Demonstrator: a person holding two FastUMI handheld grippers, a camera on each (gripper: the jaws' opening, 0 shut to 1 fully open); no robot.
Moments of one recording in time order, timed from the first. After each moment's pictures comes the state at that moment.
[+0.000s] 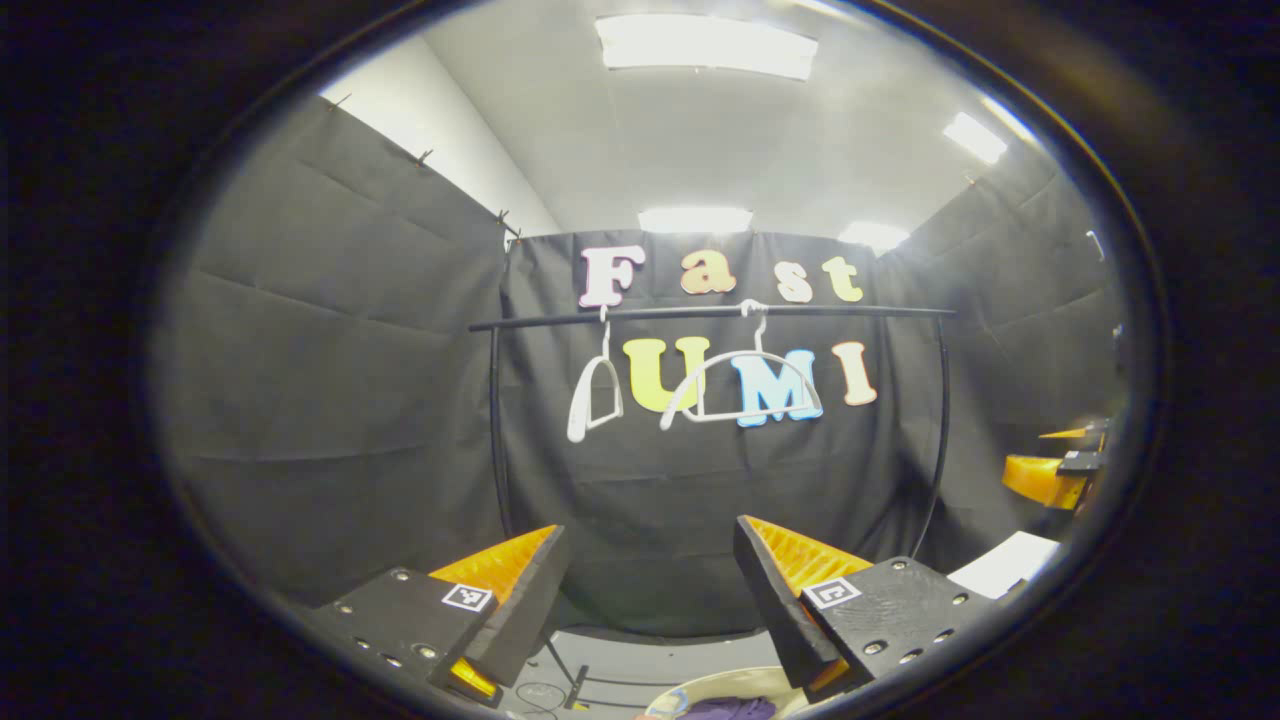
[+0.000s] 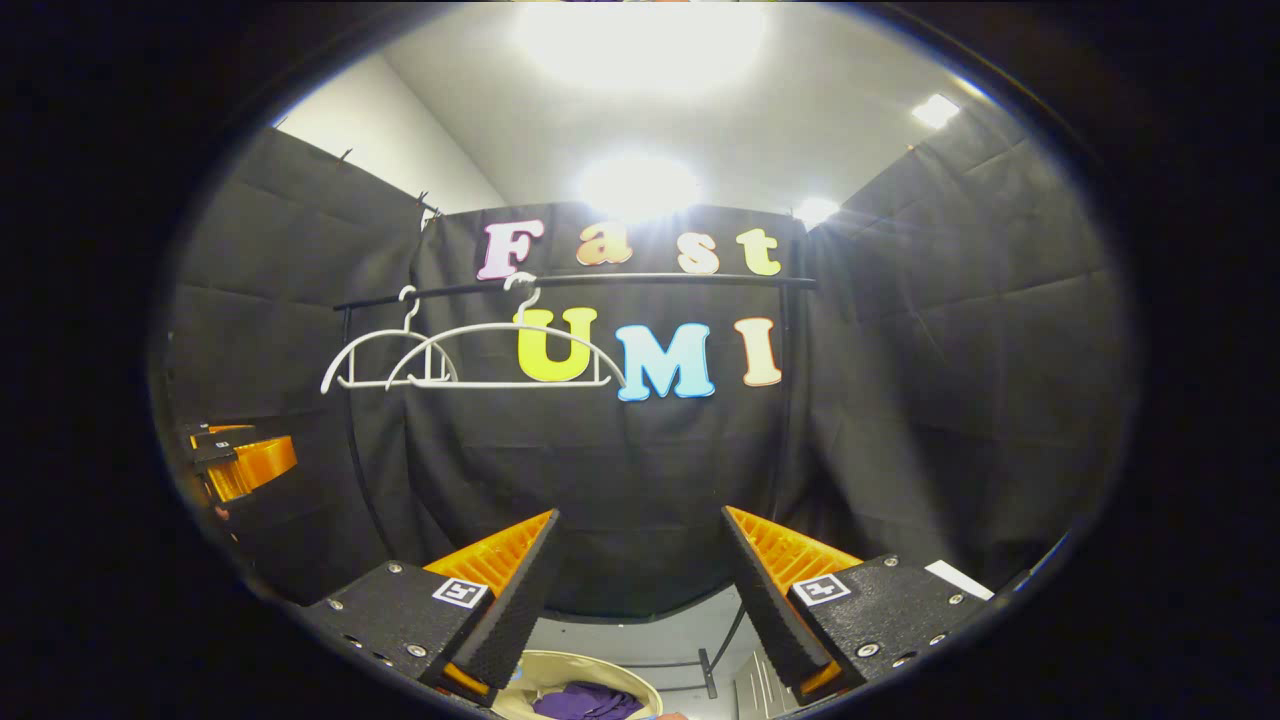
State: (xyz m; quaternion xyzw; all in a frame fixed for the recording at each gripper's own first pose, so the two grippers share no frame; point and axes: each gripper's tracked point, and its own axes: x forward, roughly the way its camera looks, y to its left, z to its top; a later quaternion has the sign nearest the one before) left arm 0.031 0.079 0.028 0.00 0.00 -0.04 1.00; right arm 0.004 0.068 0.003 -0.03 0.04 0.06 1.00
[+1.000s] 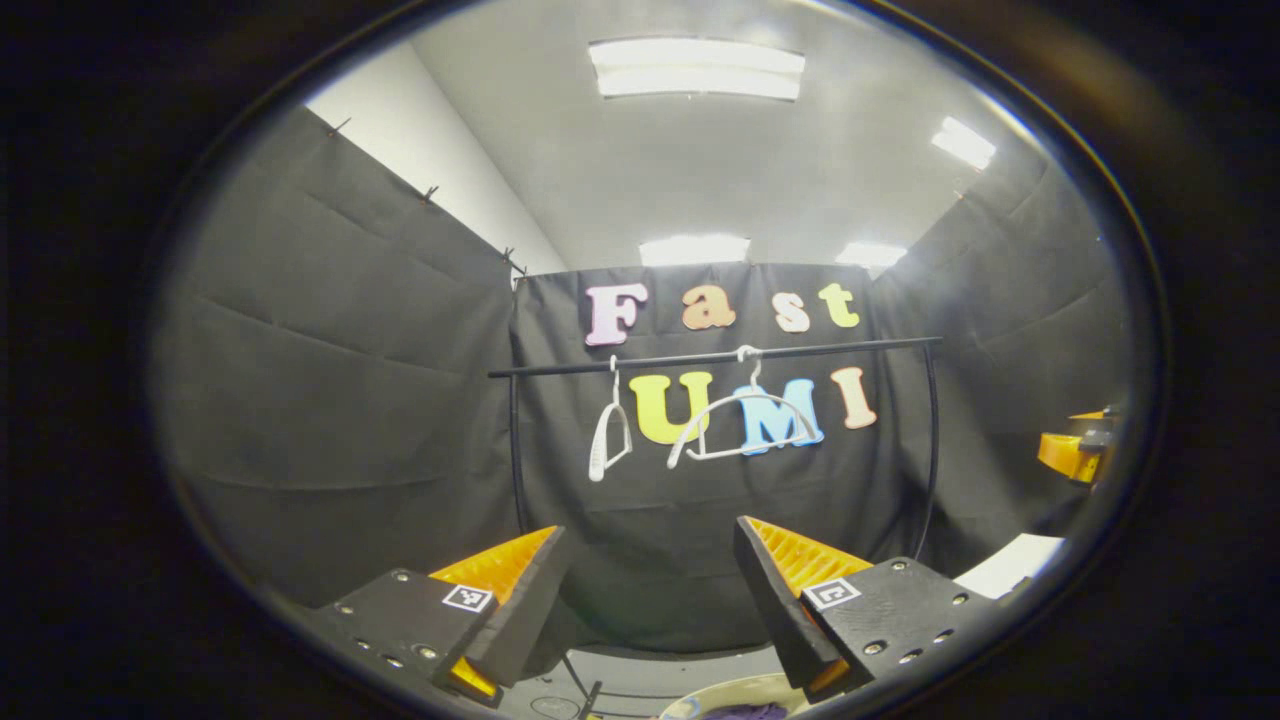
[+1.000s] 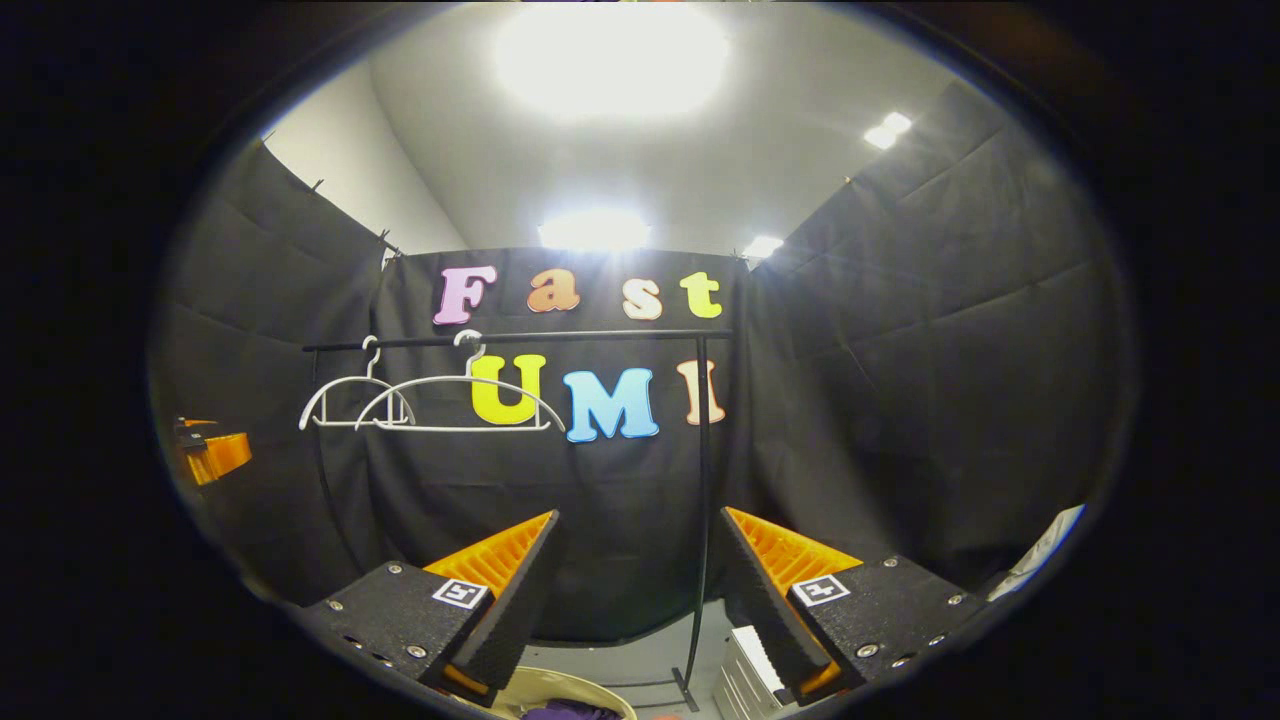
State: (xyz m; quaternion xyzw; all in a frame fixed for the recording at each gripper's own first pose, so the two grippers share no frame) left arm -0.019 0.081 0.064 0.01 -0.04 -0.03 1.00; right arm -0.038 0.020 0.029 -0.01 -0.01 0.00 1.00
